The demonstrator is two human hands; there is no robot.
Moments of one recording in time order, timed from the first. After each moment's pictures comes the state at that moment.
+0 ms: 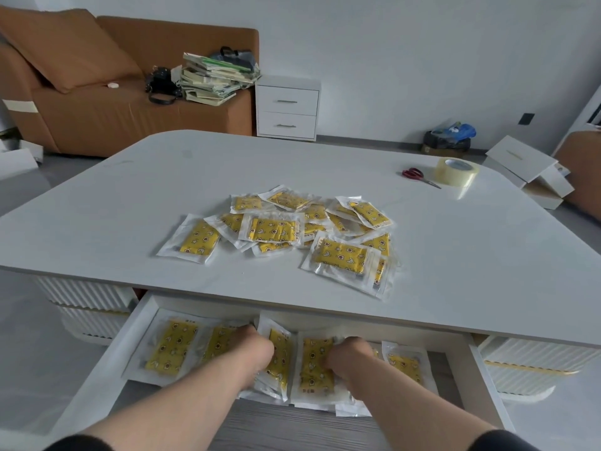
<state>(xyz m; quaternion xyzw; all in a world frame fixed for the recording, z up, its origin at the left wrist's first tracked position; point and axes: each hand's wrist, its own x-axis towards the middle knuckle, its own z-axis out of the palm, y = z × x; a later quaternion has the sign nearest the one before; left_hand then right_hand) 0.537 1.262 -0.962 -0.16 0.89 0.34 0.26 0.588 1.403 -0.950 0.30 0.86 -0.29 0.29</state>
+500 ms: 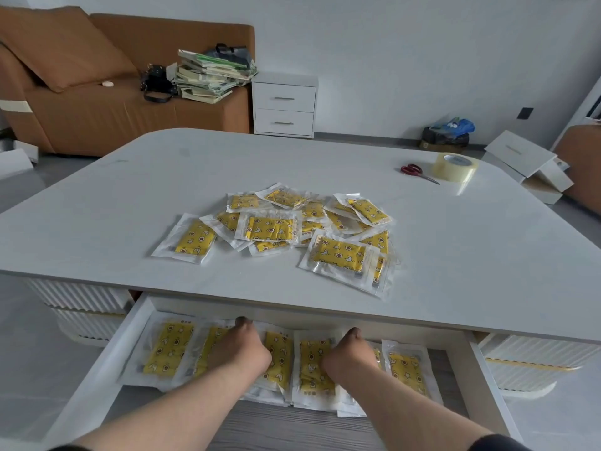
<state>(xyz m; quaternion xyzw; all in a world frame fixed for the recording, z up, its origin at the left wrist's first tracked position) 0.538 1.252 -0.957 -0.04 0.98 0.13 0.17 0.588 1.409 -0.959 0.37 0.87 -0.28 0.19</state>
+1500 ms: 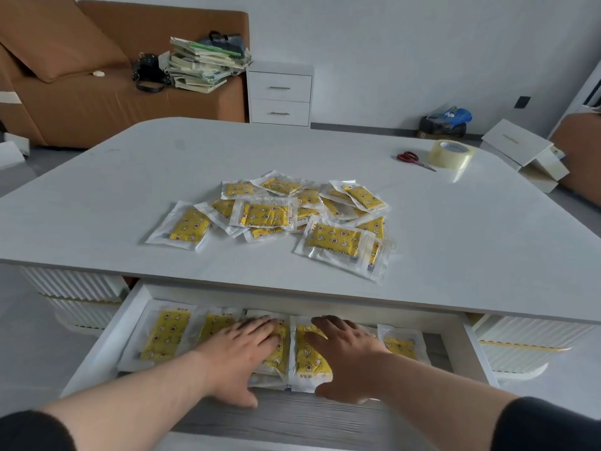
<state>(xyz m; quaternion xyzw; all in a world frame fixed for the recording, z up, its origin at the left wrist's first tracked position) 0.549 1.217 -0.960 0.44 0.86 -0.14 0.19 0.619 1.432 -0.957 -0.14 0.98 0.02 0.17</state>
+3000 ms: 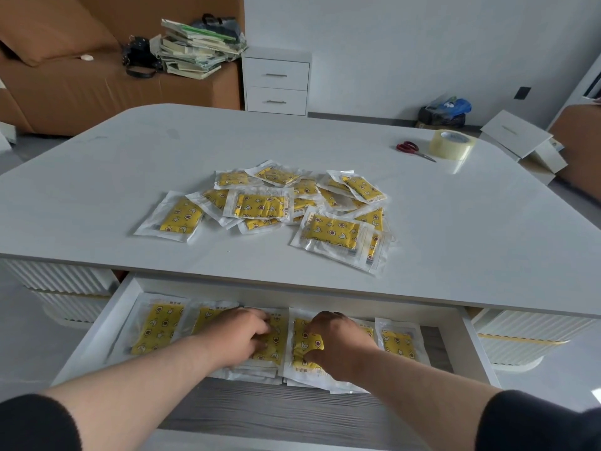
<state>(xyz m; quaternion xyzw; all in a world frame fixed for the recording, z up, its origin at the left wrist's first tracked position) 0.522 1.227 -0.979 0.34 0.92 0.10 0.20 0.600 1.428 -0.976 0.01 0.98 -0.16 0.15</state>
